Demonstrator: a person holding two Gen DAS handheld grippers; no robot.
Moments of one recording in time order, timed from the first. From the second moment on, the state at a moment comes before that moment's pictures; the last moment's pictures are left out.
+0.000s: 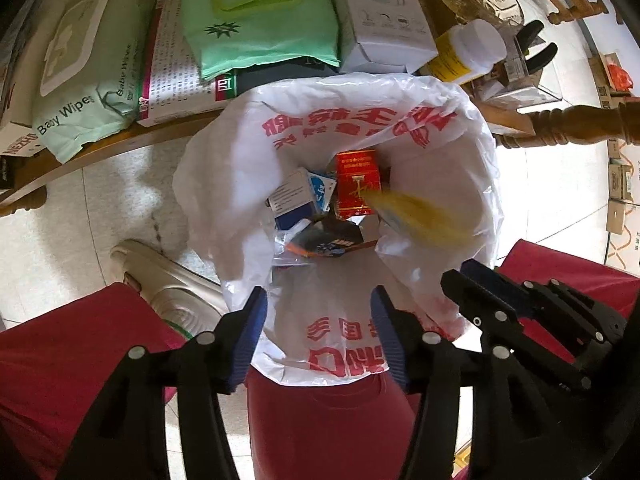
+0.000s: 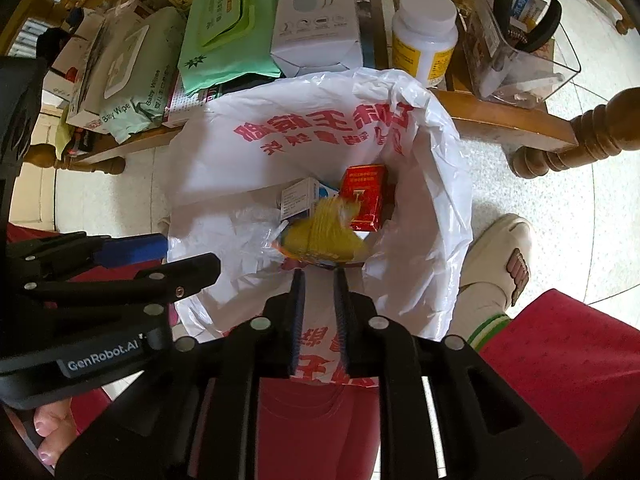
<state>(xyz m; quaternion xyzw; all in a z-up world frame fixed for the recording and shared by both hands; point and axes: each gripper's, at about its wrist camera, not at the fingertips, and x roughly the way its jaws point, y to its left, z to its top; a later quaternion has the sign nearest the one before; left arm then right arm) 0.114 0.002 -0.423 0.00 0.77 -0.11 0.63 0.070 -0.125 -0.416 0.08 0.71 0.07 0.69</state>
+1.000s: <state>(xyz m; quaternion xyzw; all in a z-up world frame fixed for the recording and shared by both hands) 0.095 0.011 -0.355 0.05 0.69 -0.04 0.72 0.052 -0.138 -0.349 0.09 0.65 0.03 0.75</state>
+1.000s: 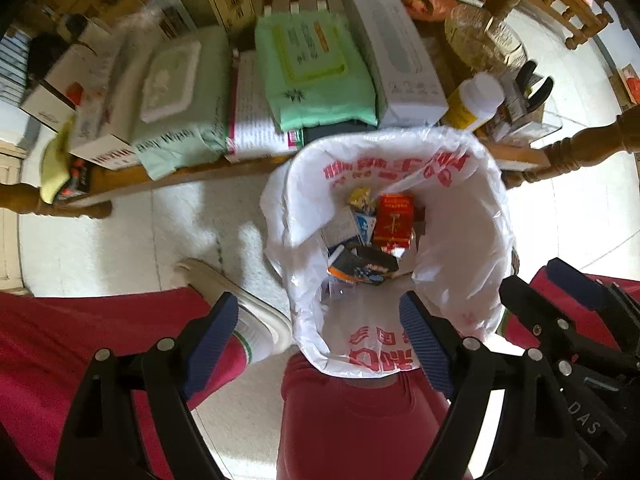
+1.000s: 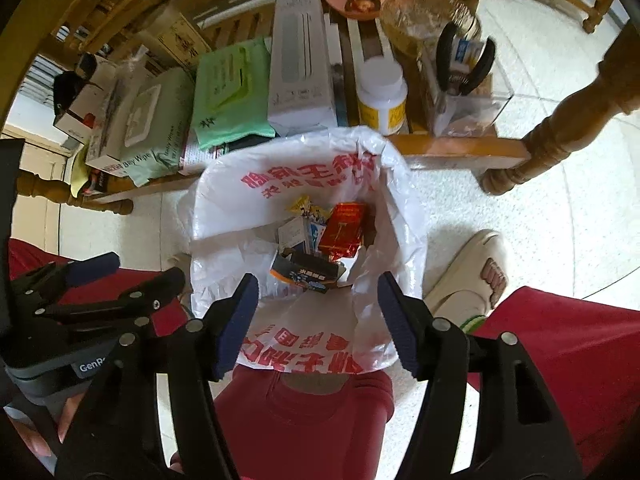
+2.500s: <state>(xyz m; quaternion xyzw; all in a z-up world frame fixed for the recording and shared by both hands) -0.064 0.012 0.032 0.00 0.22 0.03 0.98 -0.122 -0.139 0.019 0.00 0.16 -0.12 0.98</state>
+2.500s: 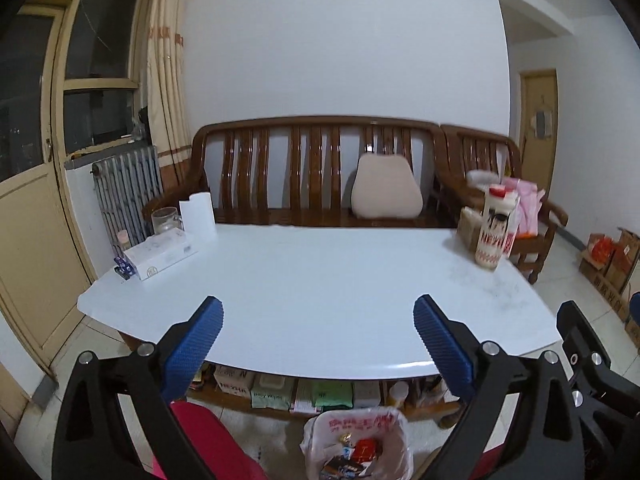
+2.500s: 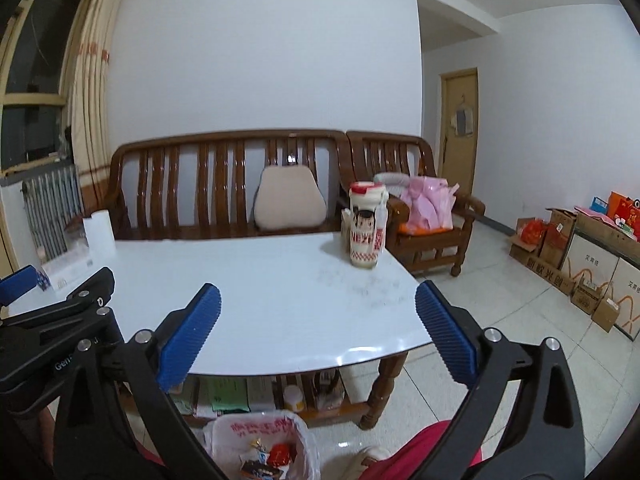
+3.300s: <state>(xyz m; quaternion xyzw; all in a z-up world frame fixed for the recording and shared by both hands) -0.082 0.013 0.047 0.00 0.21 0.04 0.98 -0.145 -0.132 0.034 -0.01 0.14 -0.13 0.98</state>
